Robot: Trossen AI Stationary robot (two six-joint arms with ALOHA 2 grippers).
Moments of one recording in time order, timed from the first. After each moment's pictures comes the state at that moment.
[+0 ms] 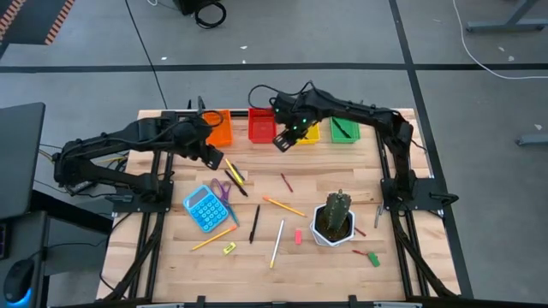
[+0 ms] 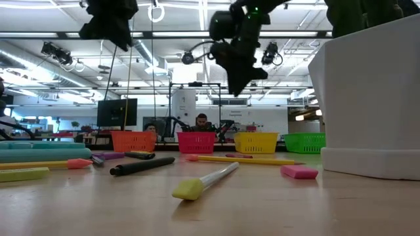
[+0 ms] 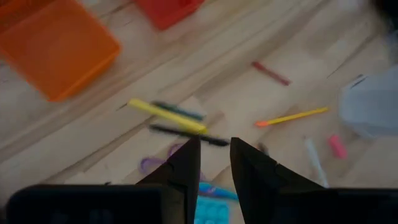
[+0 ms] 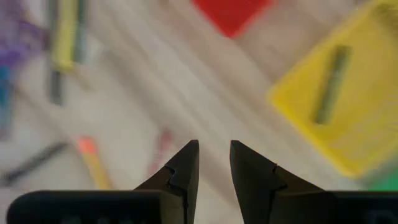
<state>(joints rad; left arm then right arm) 0.23 1.11 1.20 -1.04 -0.11 -0.72 -0.37 1.99 1.89 -1.18 -0.10 0.44</state>
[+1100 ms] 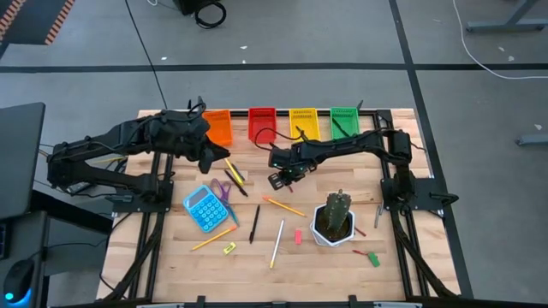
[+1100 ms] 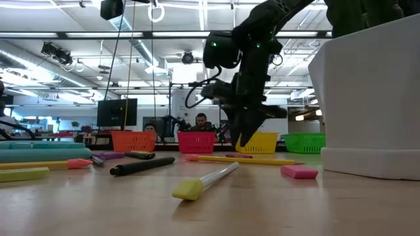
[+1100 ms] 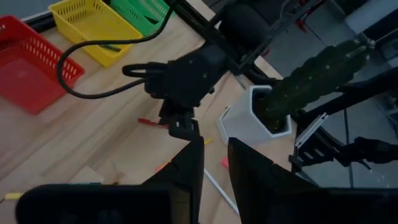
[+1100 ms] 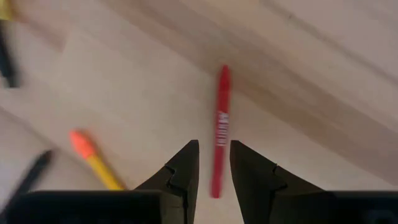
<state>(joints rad) 0.16 1.00 1.20 -0.72 0.04 -0.61 -0.13 1.99 1.40 -0.72 -0.03 0.94</state>
